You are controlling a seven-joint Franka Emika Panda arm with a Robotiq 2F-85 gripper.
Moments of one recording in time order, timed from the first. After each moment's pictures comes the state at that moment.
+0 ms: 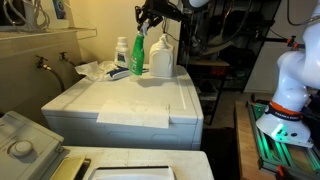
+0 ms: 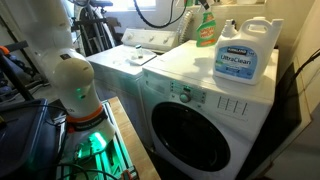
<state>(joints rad) 0.27 0.04 -0.04 -1.80 -0.55 2.42 1.20</state>
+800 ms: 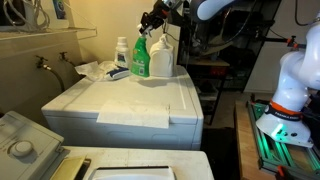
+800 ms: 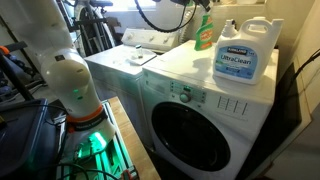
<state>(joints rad) 0.15 -0.05 0.01 -2.04 -0.45 2.78 0.72</state>
